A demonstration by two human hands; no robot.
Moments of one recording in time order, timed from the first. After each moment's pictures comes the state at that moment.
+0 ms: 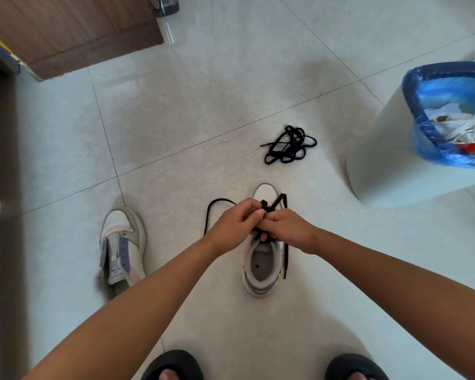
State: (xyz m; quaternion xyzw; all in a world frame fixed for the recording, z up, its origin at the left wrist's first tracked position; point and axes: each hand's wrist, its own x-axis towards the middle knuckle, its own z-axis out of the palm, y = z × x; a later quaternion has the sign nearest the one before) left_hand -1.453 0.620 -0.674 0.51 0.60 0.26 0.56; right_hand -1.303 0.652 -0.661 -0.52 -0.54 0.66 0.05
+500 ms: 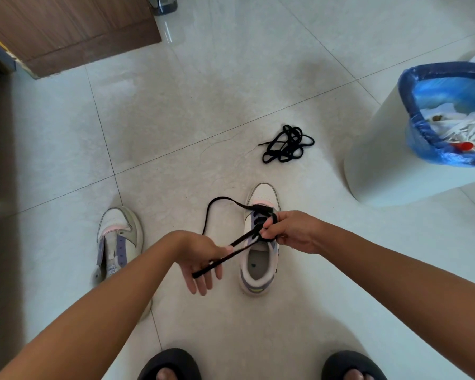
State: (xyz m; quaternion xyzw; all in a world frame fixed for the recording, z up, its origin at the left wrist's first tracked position) left_hand -1.503 0.609 -0.668 0.32 0.58 -0.27 0.70; right_hand -1.289 0.657 -0.673 -0.57 -0.33 0.74 0.08
